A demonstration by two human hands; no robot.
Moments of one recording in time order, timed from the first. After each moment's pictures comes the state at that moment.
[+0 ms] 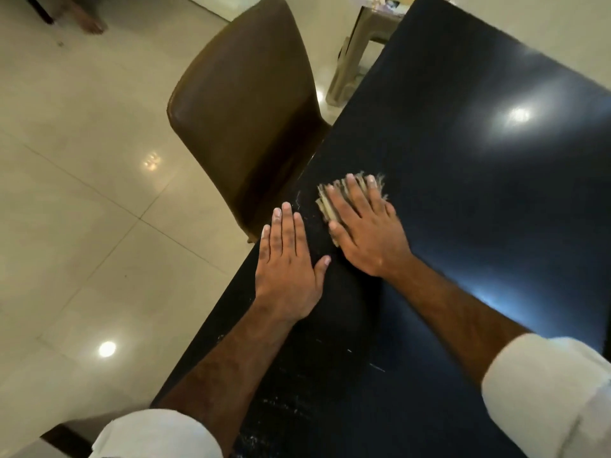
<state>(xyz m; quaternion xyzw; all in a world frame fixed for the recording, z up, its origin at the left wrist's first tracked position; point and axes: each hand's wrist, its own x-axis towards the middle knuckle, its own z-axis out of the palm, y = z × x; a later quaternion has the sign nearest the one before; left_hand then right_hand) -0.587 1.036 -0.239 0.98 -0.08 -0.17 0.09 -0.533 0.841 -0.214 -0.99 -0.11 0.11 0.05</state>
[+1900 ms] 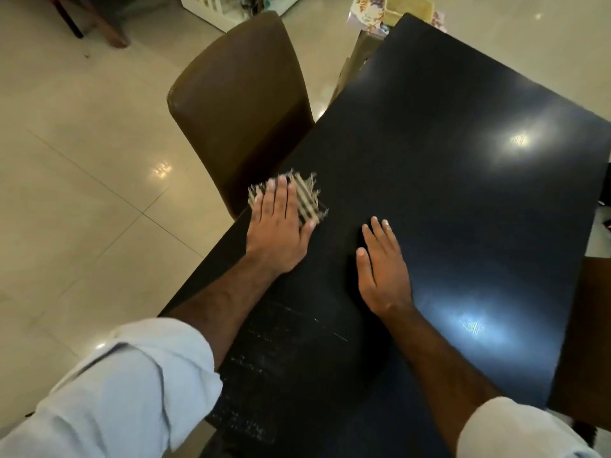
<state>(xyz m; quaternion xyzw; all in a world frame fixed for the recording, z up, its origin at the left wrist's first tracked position) -0.574 1.007 -0.227 0.99 -0.07 -0.12 0.08 -0.653 0.773 -0.233 -0.96 0.01 0.03 0.28</state>
